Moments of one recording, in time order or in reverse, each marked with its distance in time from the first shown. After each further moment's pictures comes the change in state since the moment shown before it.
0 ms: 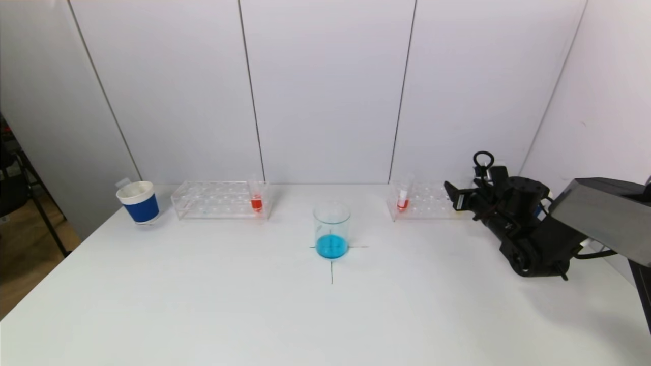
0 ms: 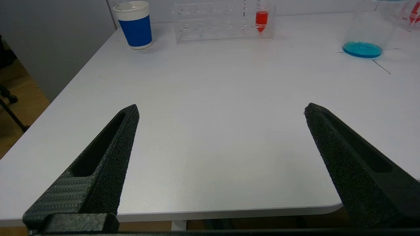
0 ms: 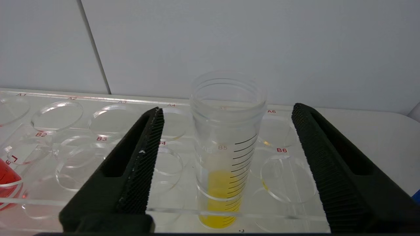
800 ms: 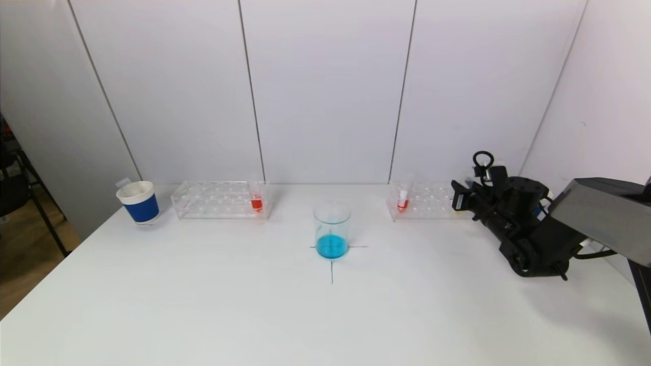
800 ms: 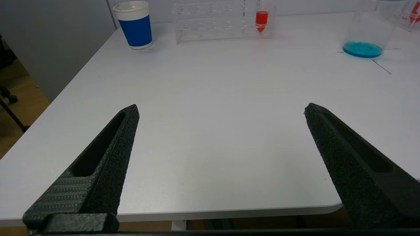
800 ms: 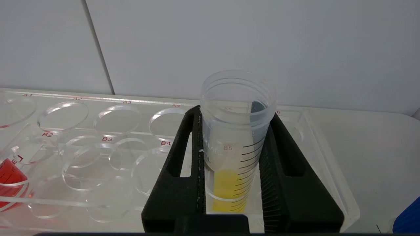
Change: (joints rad) left arm 0.000 0.000 0.000 0.000 0.000 0.000; right arm 0.000 0.000 0.000 -0.001 0.001 0.001
